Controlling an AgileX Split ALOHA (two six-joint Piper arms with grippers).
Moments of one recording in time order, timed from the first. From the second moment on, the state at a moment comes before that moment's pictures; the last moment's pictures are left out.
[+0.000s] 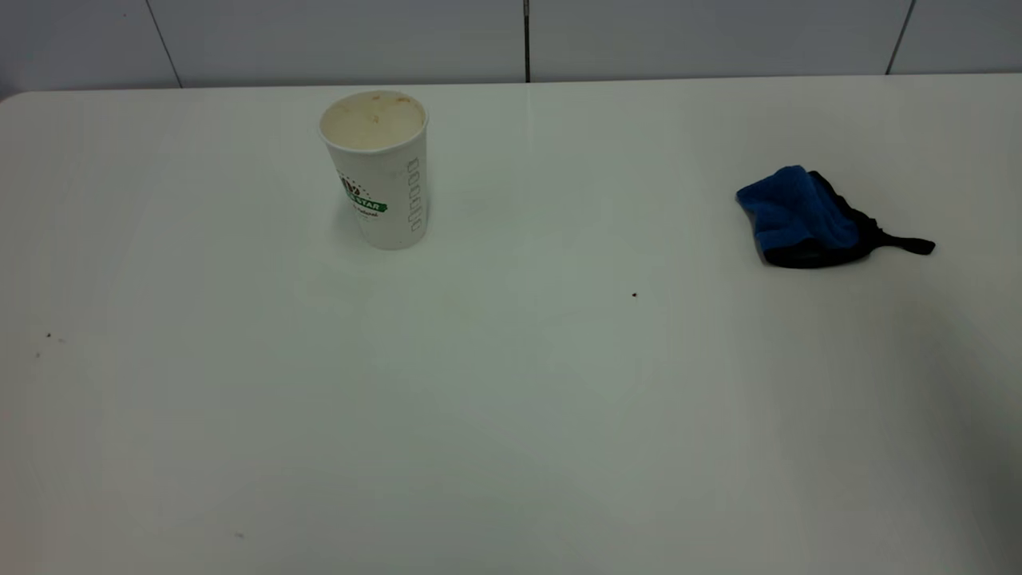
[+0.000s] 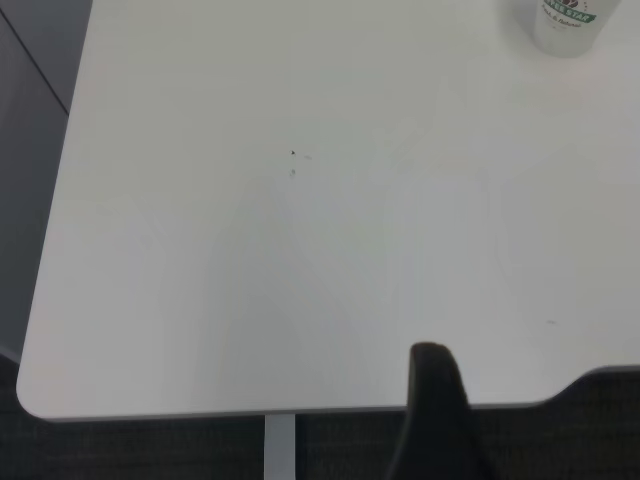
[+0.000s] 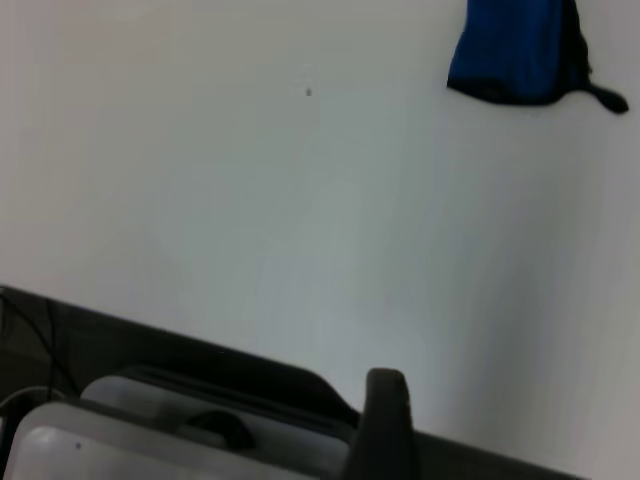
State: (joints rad) left arm 0.04 -0.02 -0.49 -0.02 1.12 0.08; right arm 0.11 1.30 -1.32 0.15 1.24 -0.07
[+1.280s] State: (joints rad) left arm 0.04 -0.02 -0.49 -0.02 1.12 0.07; right arm -0.03 0.08 -0.47 0.07 1.12 -0.03
